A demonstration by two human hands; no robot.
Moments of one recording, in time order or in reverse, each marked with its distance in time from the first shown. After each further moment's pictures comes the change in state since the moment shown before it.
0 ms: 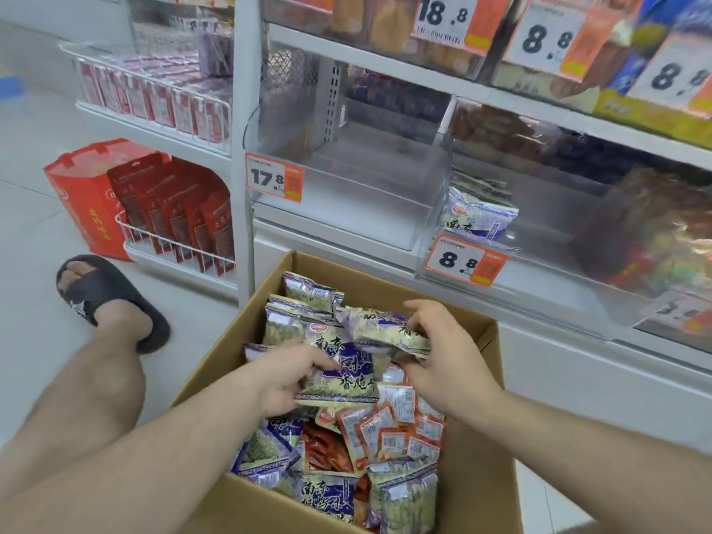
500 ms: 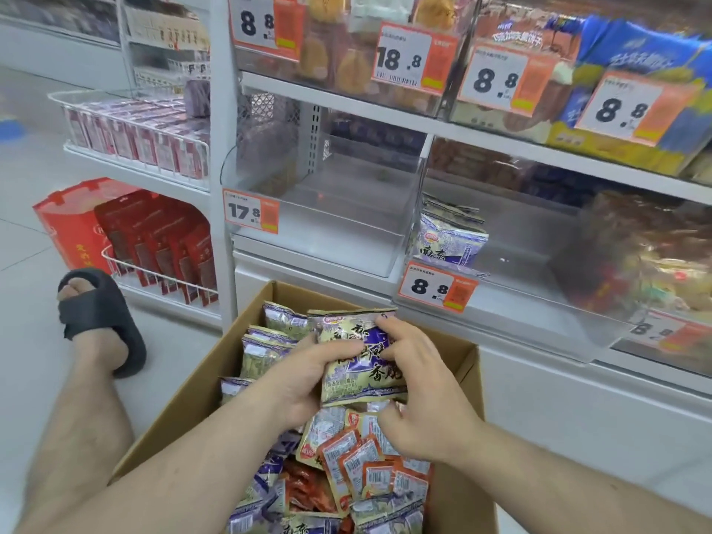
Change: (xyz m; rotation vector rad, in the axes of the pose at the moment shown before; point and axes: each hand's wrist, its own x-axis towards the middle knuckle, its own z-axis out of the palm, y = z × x) left_hand -0.016 0.035 0.060 -0.236 -0.236 0.256; right_hand -0.005 0.013 -0.006 0.056 0.124 -0.309
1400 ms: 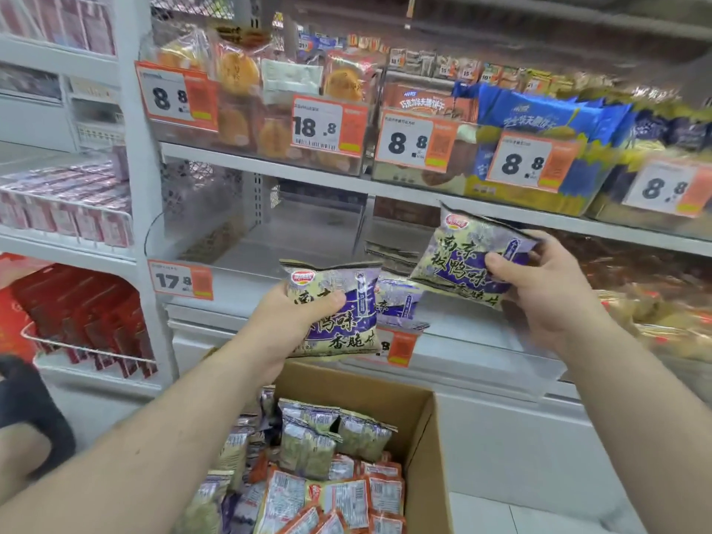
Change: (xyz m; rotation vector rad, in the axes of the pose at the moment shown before) left_hand 0.046 0.105 0.083 0.412 0.184 0.359; right_hand 0.073 0.065 -0.205 0.715 0.642 0.649
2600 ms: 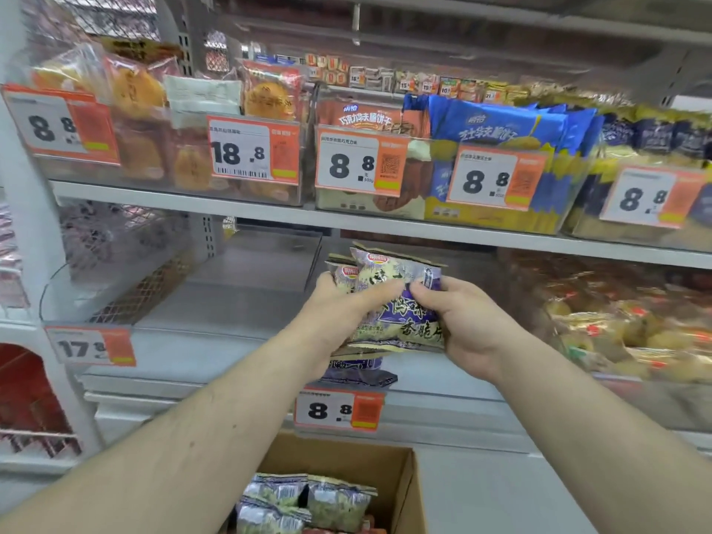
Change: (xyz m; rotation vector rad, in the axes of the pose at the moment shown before) left_hand 0.078 0.034 0.100 0.057 -0.233 -0.024; right_hand 0.052 0.029 0.025 0.088 -0.236 0.321
